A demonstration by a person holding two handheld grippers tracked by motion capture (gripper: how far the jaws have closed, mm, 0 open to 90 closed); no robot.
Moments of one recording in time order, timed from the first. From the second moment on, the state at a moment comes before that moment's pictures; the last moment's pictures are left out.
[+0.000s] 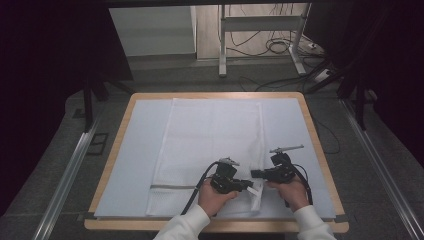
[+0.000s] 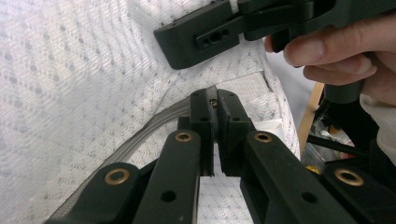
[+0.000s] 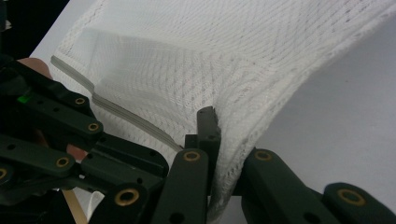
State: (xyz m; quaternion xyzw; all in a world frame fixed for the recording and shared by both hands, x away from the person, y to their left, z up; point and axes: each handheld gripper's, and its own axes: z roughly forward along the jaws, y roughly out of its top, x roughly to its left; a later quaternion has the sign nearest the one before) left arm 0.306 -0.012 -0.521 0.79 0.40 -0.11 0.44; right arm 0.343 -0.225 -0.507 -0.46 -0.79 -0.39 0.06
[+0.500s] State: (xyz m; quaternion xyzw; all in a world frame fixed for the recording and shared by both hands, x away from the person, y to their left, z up) left arm 0.311 -0.008 -0.526 0.79 0.41 -0.12 0.44; right arm 0.340 -0.227 -0.507 -0.46 -0.80 -0.39 0.06
